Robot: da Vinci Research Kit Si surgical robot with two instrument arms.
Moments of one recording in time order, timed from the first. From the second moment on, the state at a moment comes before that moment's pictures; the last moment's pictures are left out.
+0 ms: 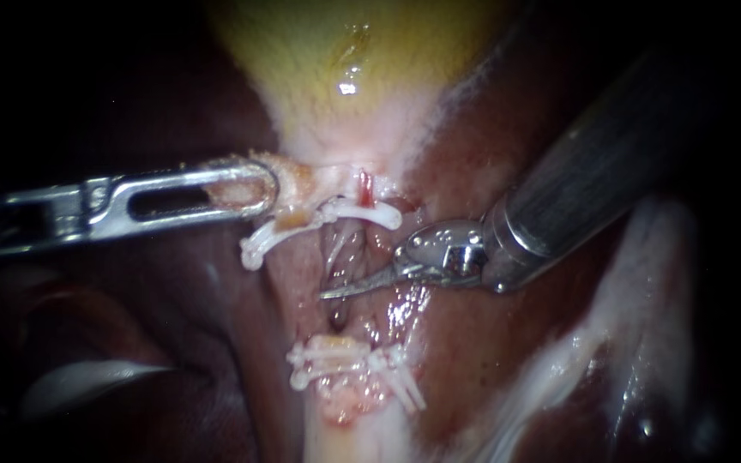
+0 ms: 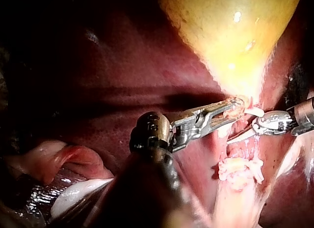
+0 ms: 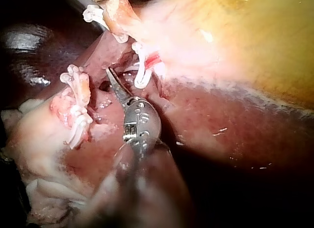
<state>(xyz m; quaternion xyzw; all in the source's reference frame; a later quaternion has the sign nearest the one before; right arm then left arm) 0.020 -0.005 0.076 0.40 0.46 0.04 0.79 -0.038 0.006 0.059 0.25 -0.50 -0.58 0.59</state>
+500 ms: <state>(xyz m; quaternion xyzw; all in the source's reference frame) 0.019 -0.005 0.075 0.39 0.48 0.06 0.79 -0.038 0.006 0.059 0.25 -0.50 -0.58 0.59</state>
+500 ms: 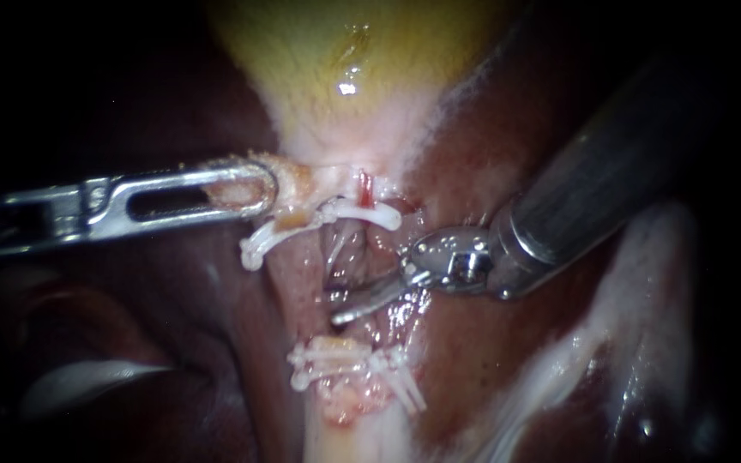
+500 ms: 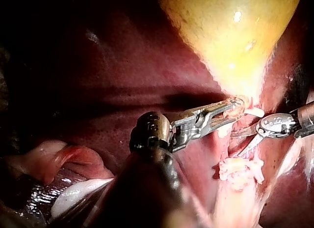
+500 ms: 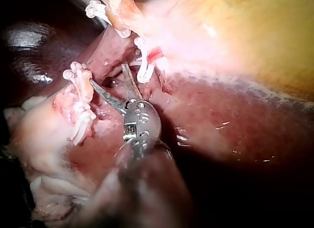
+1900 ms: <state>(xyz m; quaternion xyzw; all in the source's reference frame) 0.005 -0.002 0.063 0.12 0.43 0.05 0.89 -0.038 0.007 0.061 0.25 -0.50 -0.57 0.60</state>
